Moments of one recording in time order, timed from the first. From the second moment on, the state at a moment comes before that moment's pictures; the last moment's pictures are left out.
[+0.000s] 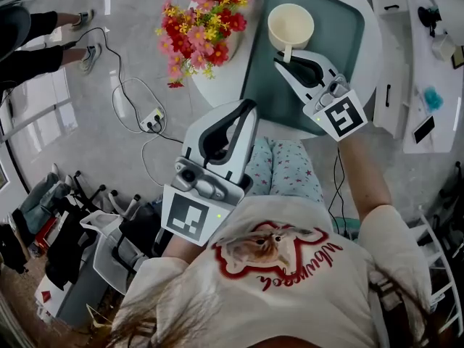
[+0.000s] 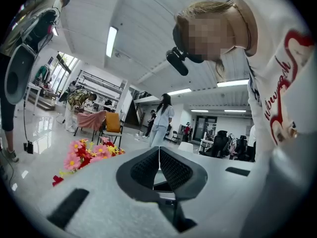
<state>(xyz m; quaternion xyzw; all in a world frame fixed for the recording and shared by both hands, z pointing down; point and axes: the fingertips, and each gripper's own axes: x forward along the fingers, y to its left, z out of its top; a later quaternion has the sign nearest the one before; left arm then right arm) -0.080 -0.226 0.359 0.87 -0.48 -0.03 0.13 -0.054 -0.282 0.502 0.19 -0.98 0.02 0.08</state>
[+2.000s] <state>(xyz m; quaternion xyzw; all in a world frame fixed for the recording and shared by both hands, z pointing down) -0.058 -0.222 0.334 0.88 -0.46 -0.02 0.11 -0.017 -0.281 0.520 0.27 -0.94 0.15 0.10</state>
